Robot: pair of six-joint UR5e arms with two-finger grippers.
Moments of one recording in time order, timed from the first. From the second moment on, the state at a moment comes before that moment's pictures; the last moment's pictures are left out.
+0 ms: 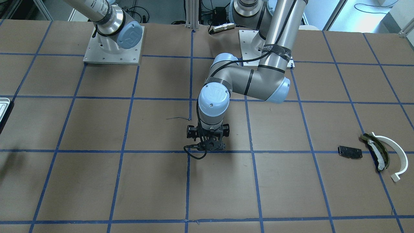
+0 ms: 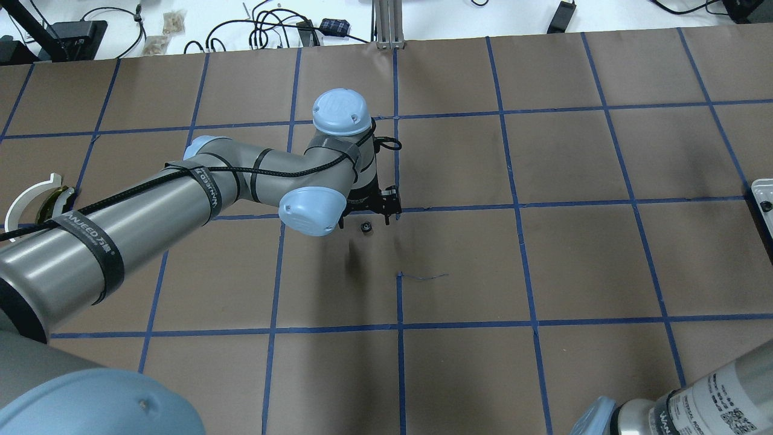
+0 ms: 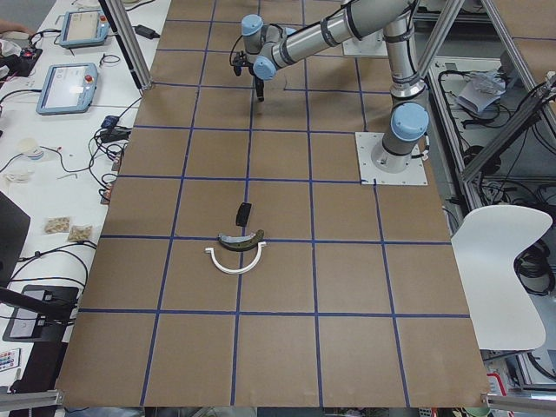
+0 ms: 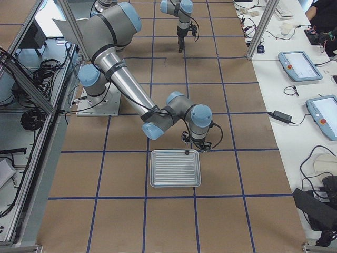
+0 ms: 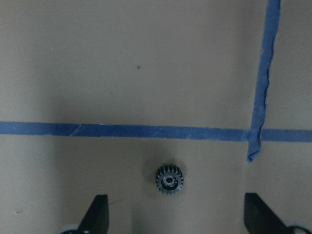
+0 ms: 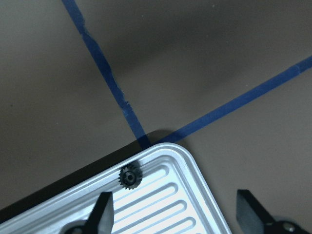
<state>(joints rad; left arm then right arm) -1.88 -2.06 -1.76 -0.98 1.55 -0.35 0.76 -1.04 1.57 -2.14 -1.49 -1.95</state>
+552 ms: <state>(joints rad) -1.88 -2.09 -1.77 -0.93 1.59 -0.35 0.73 -0.98 1.58 -2.15 -1.44 -2.08</state>
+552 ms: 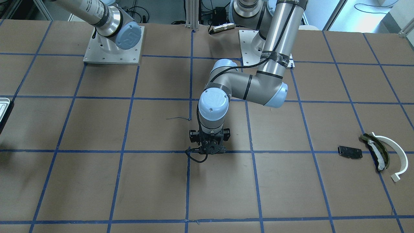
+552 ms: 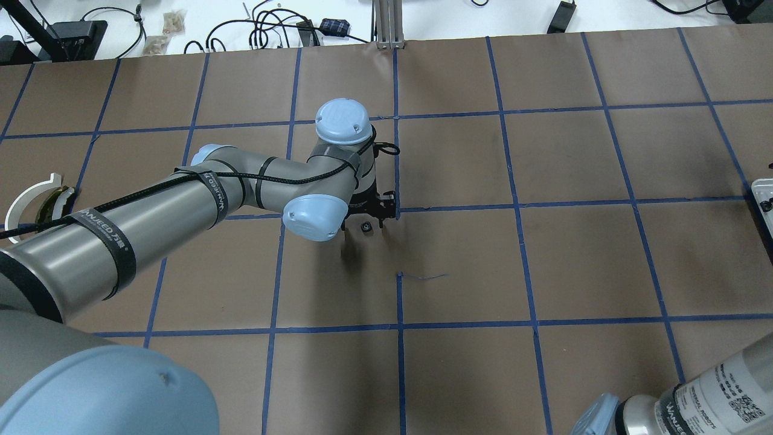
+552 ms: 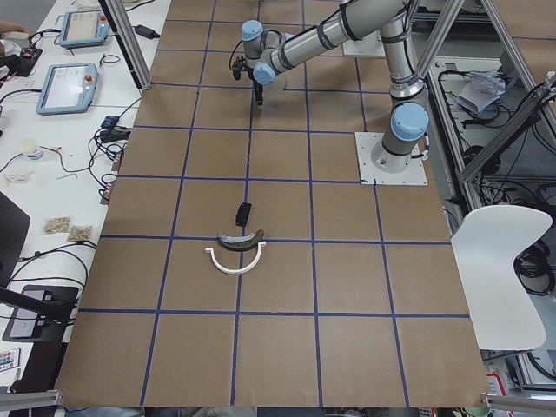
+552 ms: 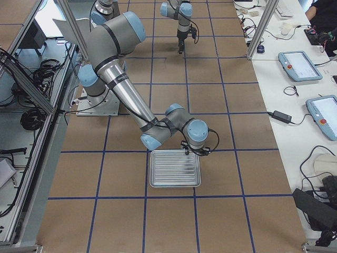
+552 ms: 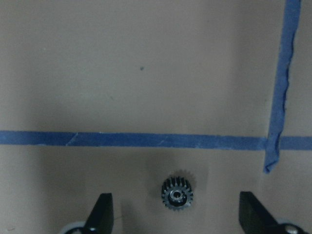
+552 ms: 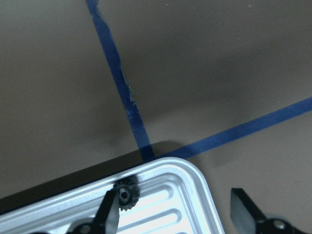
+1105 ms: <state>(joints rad) -1.88 -2.08 -1.78 -0.91 1.60 -0.33 0.71 -0.97 1.61 -2.15 -1.45 -2.09</state>
